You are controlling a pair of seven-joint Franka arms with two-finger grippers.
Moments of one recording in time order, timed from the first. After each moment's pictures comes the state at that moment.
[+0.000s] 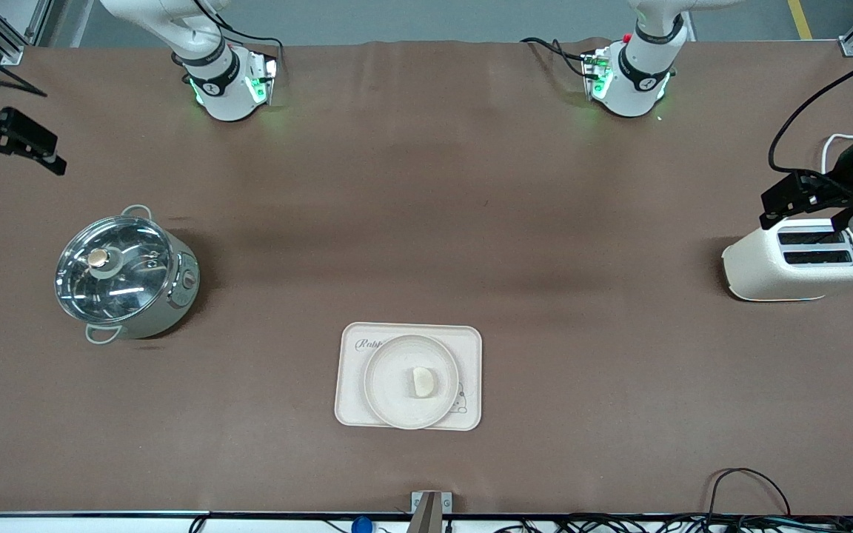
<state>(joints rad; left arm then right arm) 0.04 0.07 -0.12 -1.48 0.02 1.61 -0.02 0.11 -0.04 -0.13 -1.53 0.03 1.51 -0.05</state>
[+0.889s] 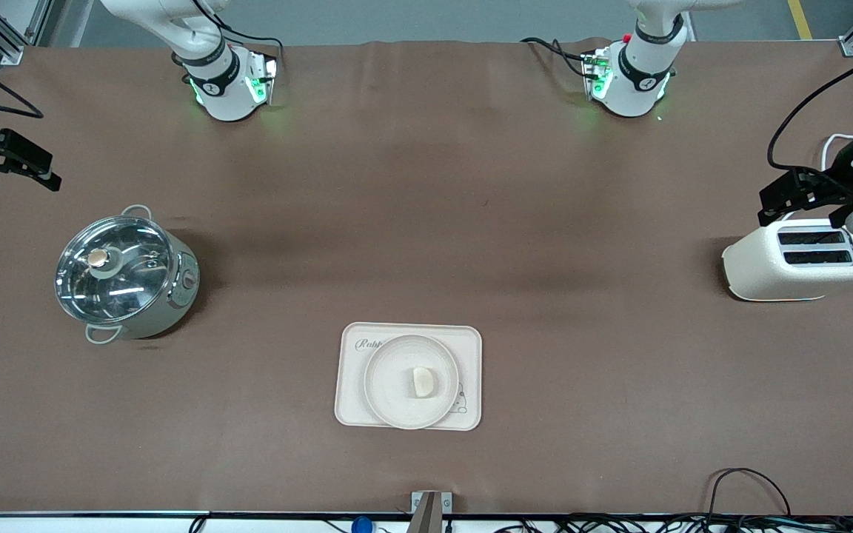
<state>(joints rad) 0.04 0.07 -0.12 -1.48 0.02 1.61 -0.02 0.10 -0.07 -0.15 -1.59 0.03 1.56 -0.08</state>
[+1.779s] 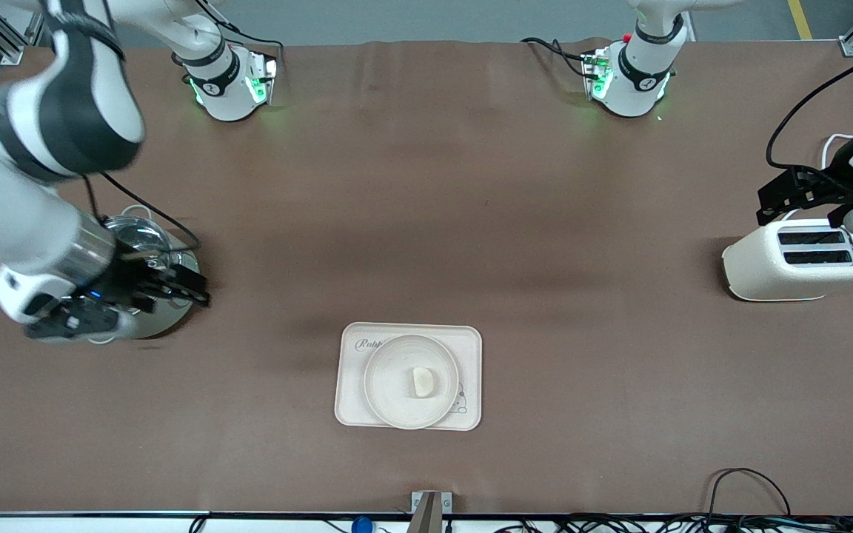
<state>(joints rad) 0.03 0.07 -0.12 -1.48 0.02 1.60 -0.02 0.30 0.39 -0.13 -1.37 0.24 1.87 0.09</state>
